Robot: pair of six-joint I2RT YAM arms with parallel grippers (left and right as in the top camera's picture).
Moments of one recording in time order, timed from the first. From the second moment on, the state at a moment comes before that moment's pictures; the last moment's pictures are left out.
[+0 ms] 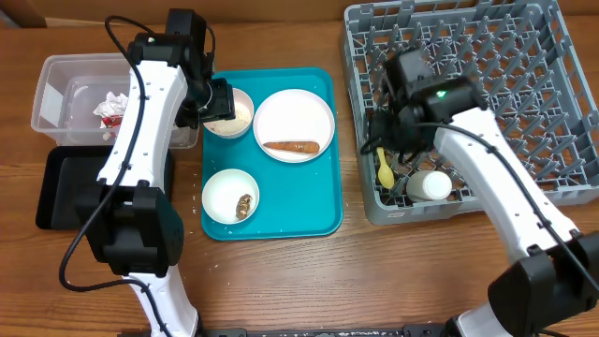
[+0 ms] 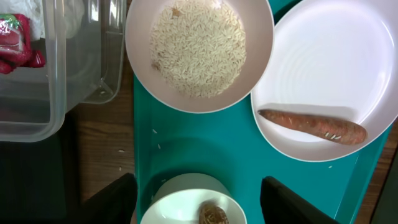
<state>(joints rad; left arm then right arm) -0.08 2.03 1.93 -1.30 0.07 -0.23 0.34 1.72 1.58 -1.13 -0.06 0.36</state>
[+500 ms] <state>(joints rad) -0.32 2.03 1.93 -1.15 0.07 0.21 0.34 1.69 1.75 -1.23 -0.10 0.36</state>
